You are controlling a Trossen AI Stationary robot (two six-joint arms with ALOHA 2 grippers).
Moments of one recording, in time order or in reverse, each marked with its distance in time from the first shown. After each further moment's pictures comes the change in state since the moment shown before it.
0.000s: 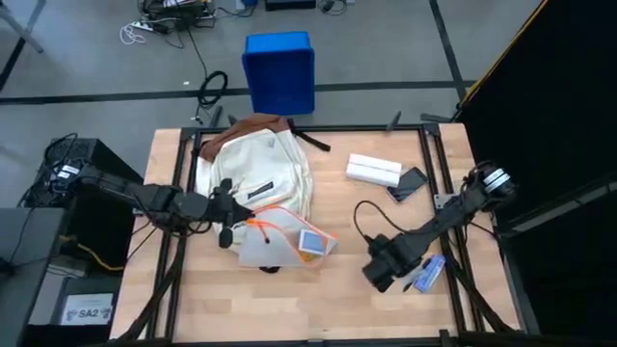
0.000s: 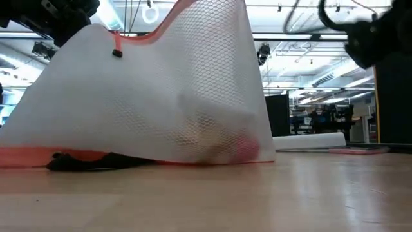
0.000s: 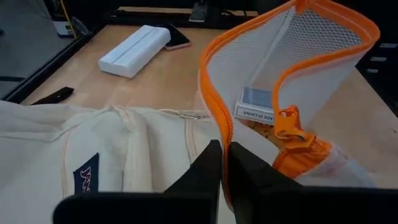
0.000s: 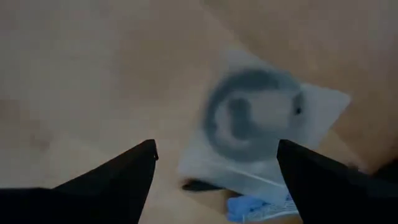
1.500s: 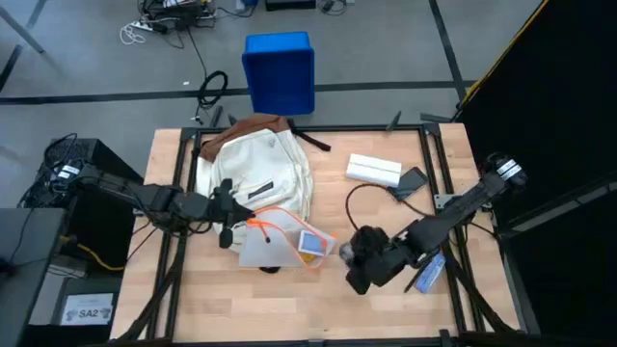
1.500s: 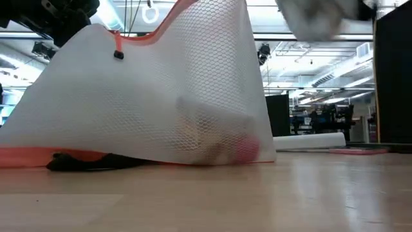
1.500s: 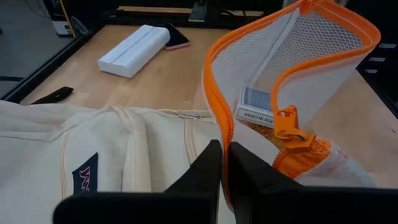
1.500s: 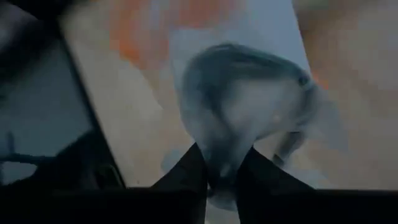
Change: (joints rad) left arm 0.000 0.000 0.000 -0.001 0.001 -0.004; right arm -0.014 -0.126 0.230 0.387 0.552 -0.428
